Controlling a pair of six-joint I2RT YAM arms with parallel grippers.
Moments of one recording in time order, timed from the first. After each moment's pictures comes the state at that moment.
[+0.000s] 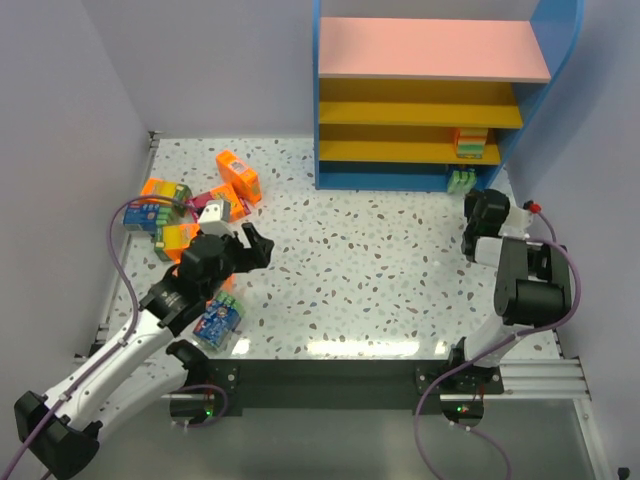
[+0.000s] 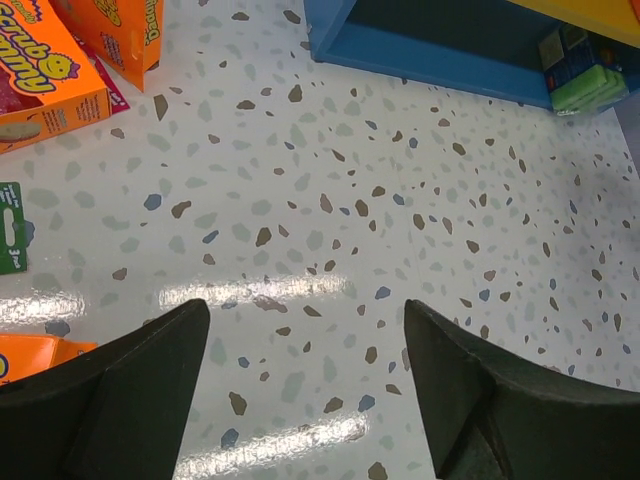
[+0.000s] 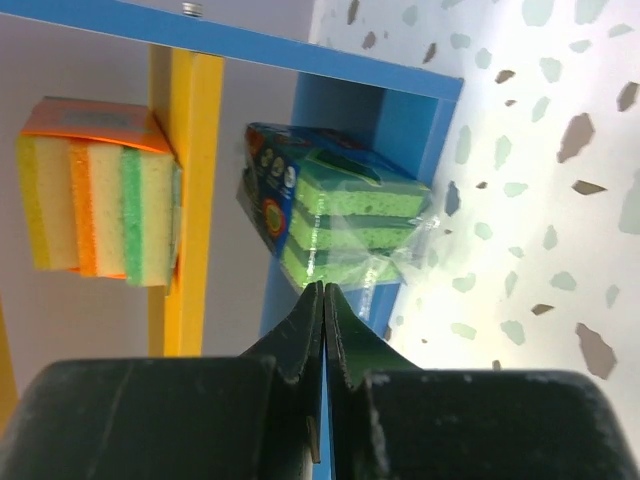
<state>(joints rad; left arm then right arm) -0.60 0.74 0.63 -0.28 -0.27 -0.56 -0.16 1.68 0.71 0.66 0.33 1.31</state>
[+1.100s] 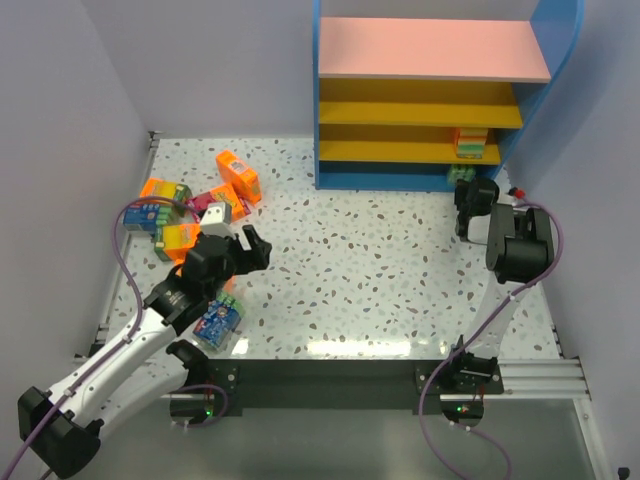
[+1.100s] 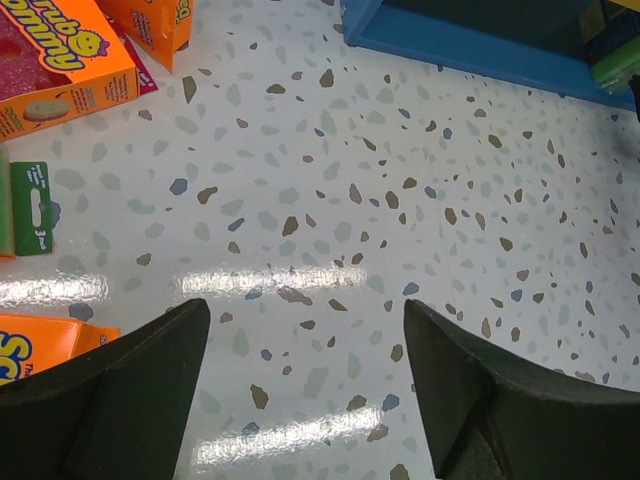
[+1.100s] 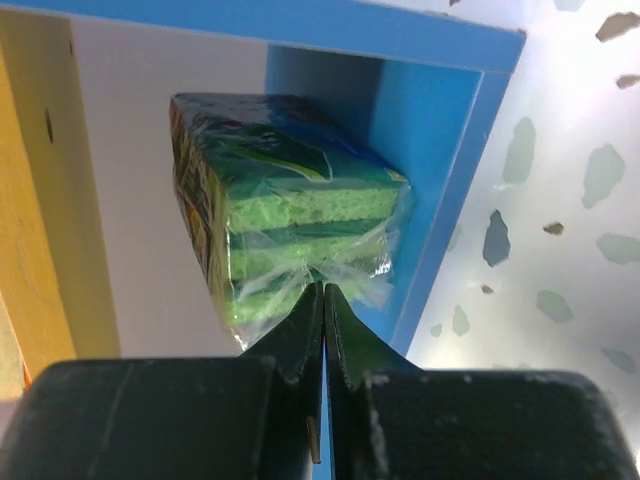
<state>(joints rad) -0.59 0.75 0.61 -0.29 -0.30 -0.56 -0.16 2.04 0.97 0.71 0.21 1.35</state>
